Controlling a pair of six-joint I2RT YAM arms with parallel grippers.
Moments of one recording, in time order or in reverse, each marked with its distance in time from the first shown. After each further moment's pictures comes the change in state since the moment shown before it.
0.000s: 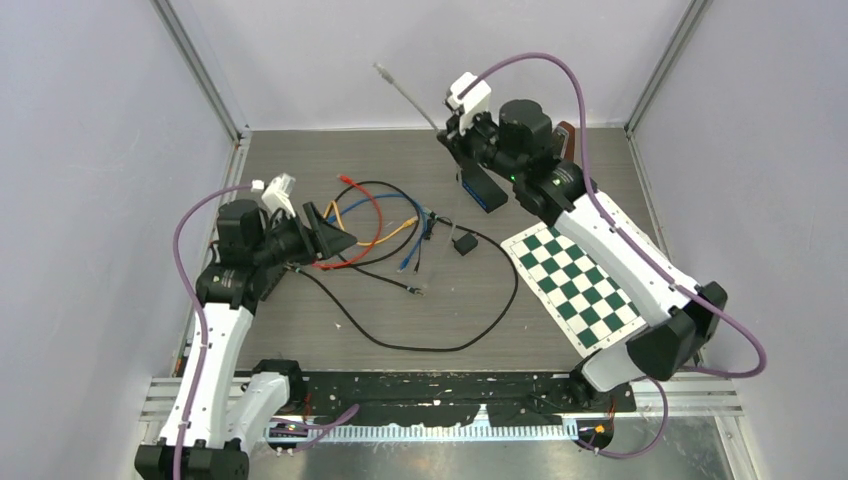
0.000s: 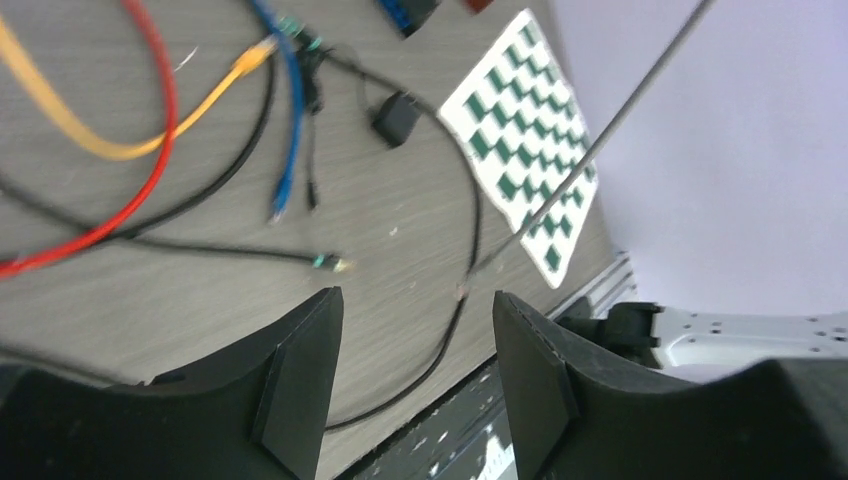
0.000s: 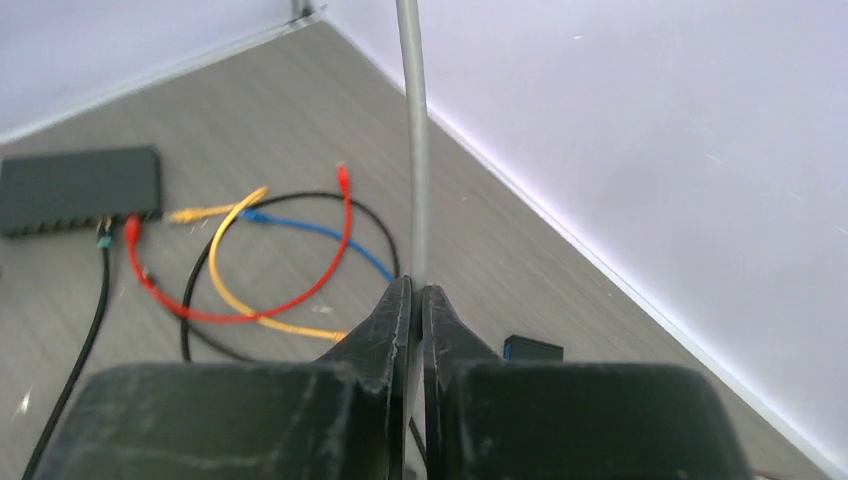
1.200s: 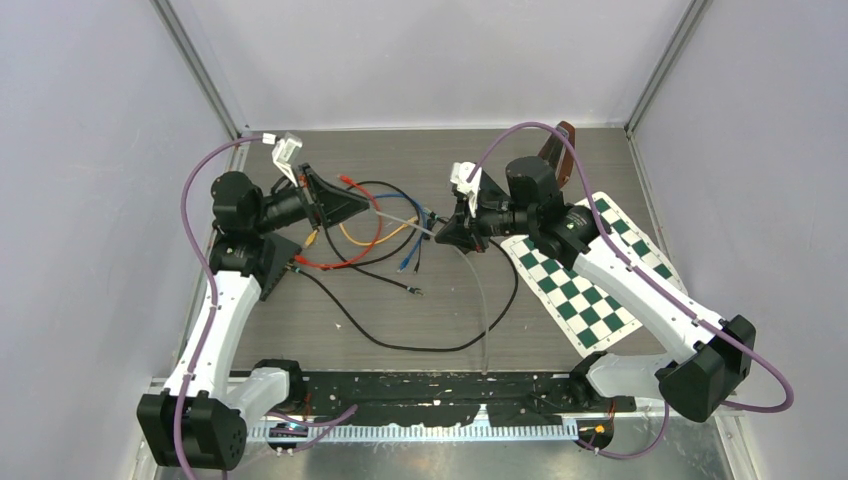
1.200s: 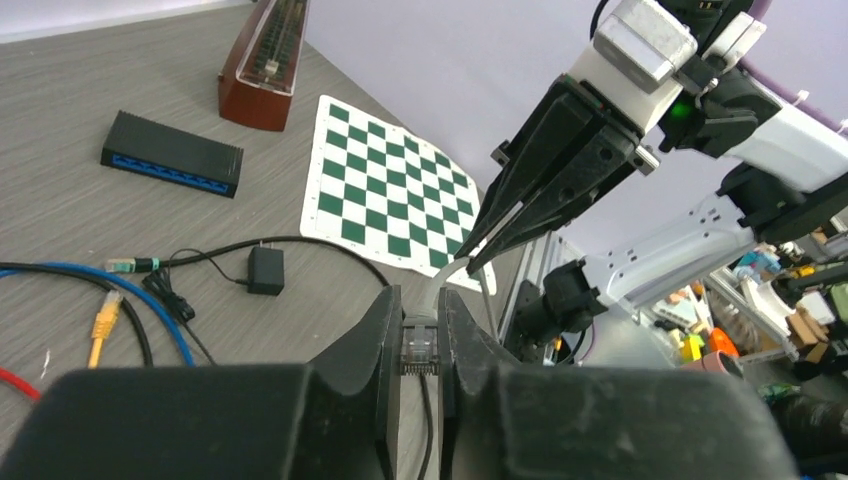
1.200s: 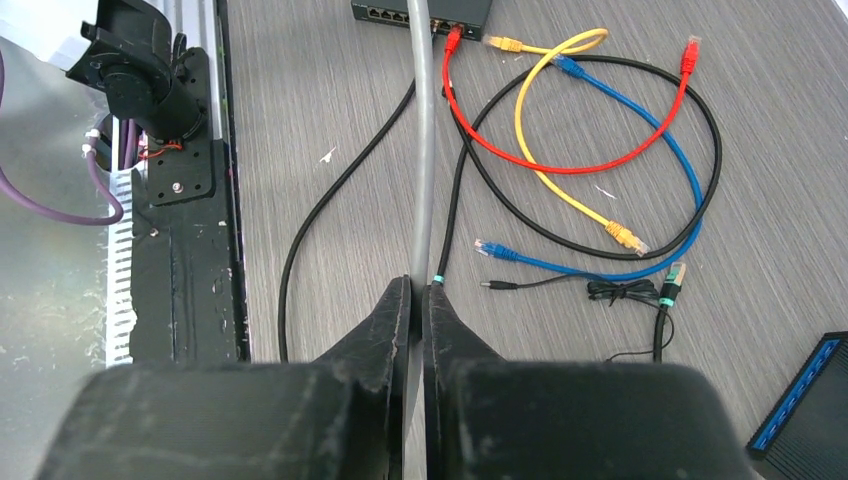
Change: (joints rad) left arm -0.014 0.195 0.029 0.765 0.441 -0.122; right arm 0.007 -0.260 -0.418 -0.145 -0.614 -0.066
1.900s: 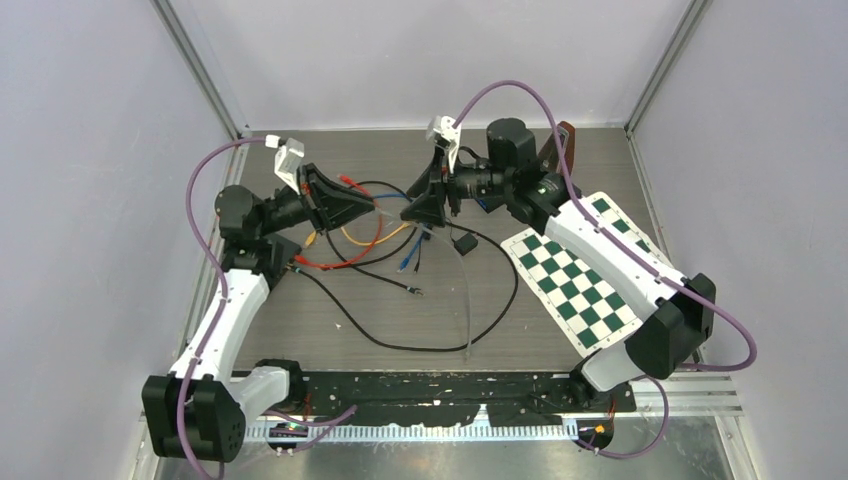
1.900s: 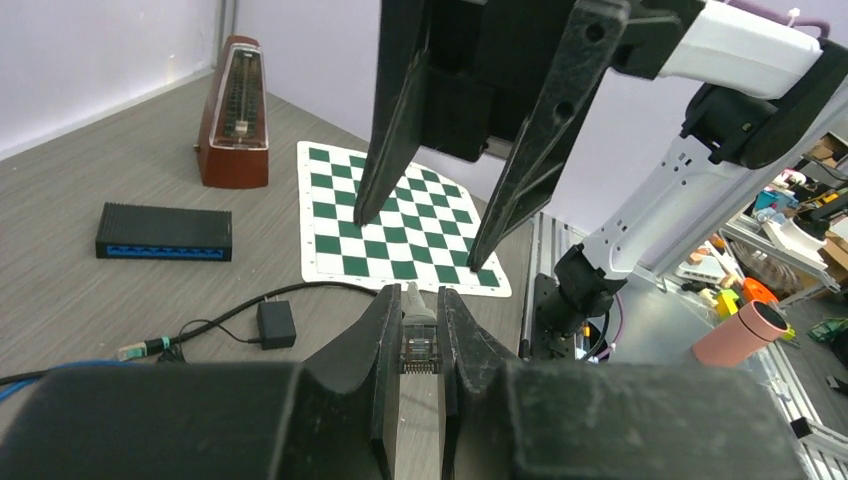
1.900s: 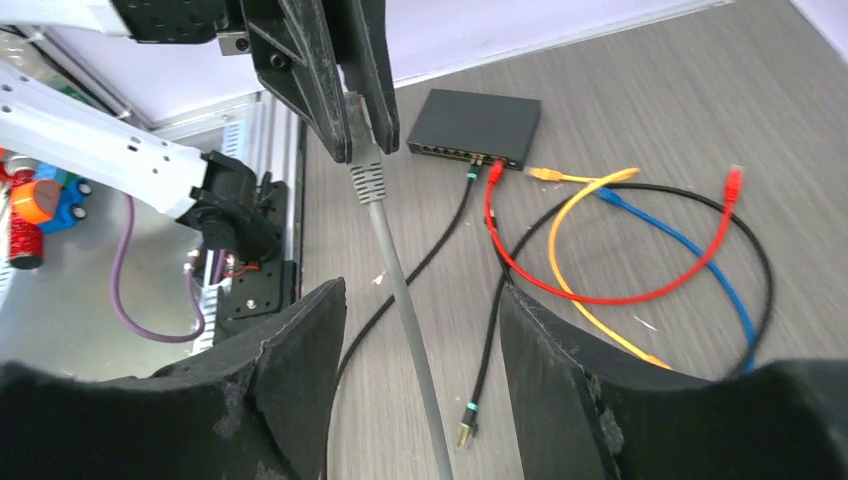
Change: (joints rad) left arm -0.018 0.028 -0.100 0.388 0.076 -0.061; right arm -0.010 0.224 0.262 0.137 -0.140 0.232
